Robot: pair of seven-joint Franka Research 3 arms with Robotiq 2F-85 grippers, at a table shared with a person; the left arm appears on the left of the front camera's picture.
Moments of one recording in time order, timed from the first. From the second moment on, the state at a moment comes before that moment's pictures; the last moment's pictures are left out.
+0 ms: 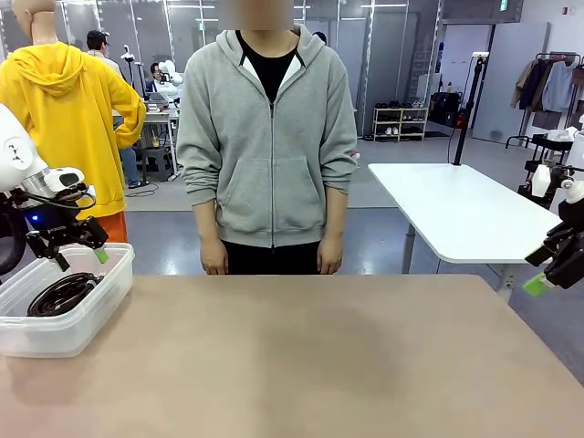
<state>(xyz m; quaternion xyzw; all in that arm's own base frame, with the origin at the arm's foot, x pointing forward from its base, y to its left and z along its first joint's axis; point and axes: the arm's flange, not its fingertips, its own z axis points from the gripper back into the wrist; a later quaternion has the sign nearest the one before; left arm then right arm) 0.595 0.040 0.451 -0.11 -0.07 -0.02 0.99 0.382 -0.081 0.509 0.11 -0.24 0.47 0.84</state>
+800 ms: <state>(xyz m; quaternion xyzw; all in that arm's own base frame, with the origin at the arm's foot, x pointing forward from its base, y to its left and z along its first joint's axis) 0.595 0.040 0.451 -0.11 -0.07 -0.02 0.99 0.382 -0.081 0.509 0.11 -0.24 0.47 0.84</state>
